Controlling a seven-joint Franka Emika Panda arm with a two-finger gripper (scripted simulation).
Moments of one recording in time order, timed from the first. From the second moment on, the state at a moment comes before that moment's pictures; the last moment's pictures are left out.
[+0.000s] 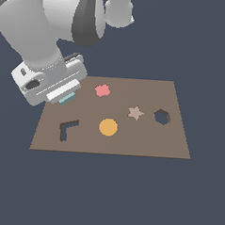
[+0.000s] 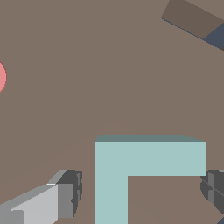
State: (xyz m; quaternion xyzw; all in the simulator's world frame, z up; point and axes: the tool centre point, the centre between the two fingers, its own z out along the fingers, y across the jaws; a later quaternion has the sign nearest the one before) arm -0.047 -0.180 0.033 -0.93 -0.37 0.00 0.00
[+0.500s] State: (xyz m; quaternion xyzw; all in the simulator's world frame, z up) arm -0.046 -0.177 0.031 -0.93 -0.37 0.00 0.00
